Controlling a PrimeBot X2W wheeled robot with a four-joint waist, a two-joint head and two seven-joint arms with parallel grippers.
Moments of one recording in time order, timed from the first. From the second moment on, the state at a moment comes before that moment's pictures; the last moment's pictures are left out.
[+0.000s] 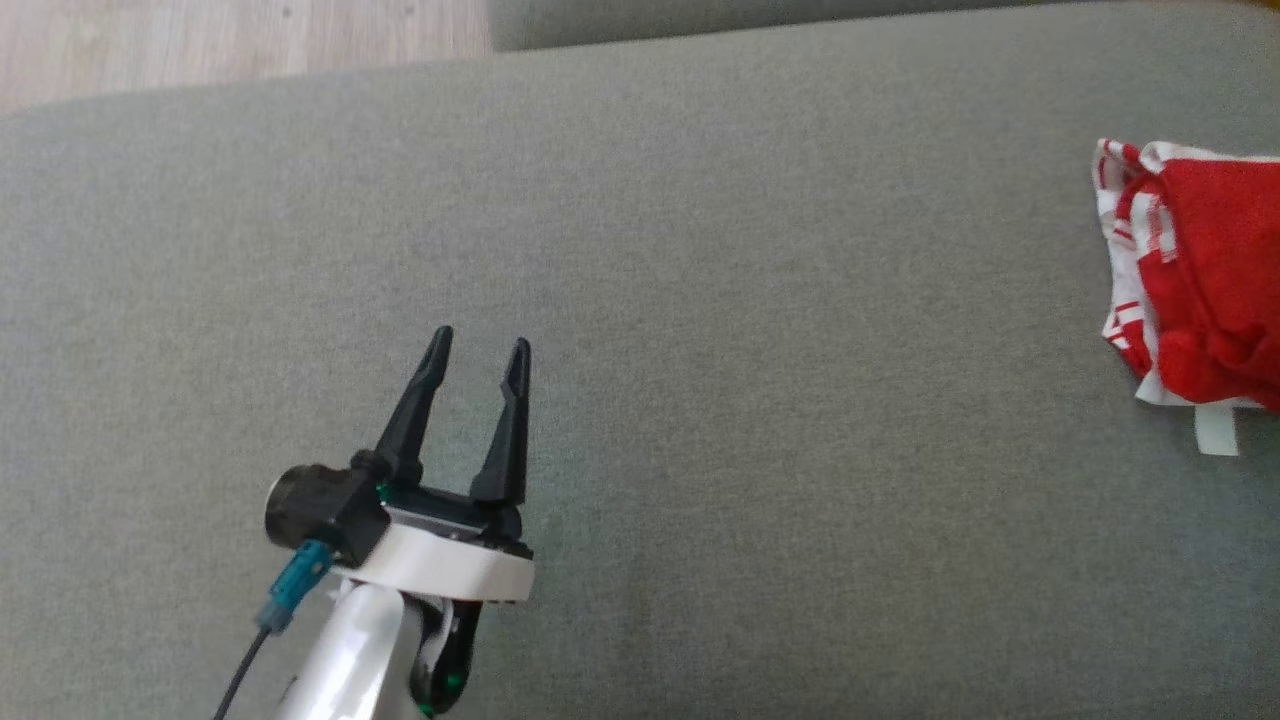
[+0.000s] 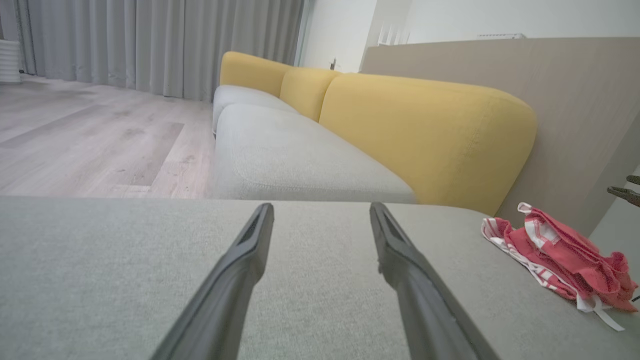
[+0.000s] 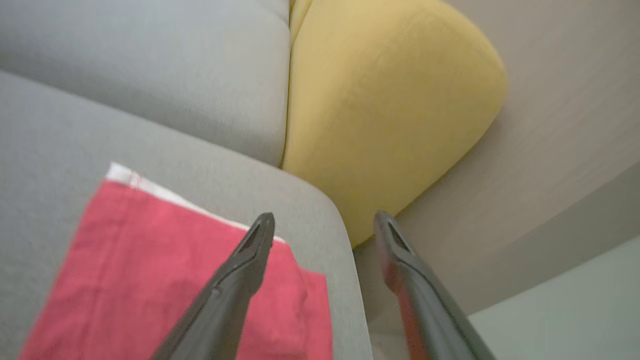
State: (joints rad) left arm -0.22 0.05 -0.32 0.24 -0.31 -0.12 -0.26; right arm -0.69 -0.70 0.22 0.93 0.11 0.13 -0.17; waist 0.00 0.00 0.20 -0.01
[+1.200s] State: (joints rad) left arm -0.03 0.05 -0.20 0.19 -0.35 -0.12 -0.26; right arm -0.04 -0.05 0.00 0.24 0.11 0.13 -0.25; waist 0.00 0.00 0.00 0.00
